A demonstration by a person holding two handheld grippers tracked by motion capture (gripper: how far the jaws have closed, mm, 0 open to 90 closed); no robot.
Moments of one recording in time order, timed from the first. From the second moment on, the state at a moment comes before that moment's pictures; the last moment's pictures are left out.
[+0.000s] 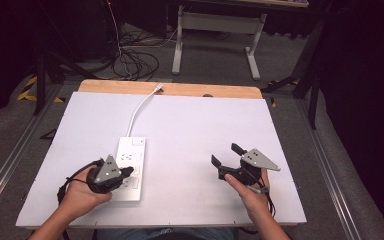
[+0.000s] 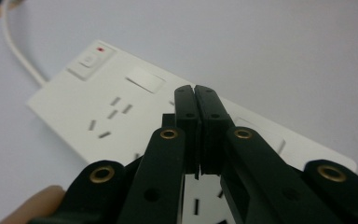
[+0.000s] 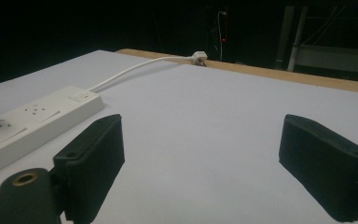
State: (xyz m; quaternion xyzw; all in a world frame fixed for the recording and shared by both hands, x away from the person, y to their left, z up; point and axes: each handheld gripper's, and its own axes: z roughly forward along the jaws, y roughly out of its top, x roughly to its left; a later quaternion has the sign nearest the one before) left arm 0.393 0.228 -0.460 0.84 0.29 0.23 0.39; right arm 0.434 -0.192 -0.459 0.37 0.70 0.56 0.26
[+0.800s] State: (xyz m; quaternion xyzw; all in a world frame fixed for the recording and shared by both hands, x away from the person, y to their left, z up) left arm 0.388 0.271 -0.443 0.71 0.41 0.31 0.49; right arm 0.436 -0.189 -0.459 0.36 0.70 0.56 0.26
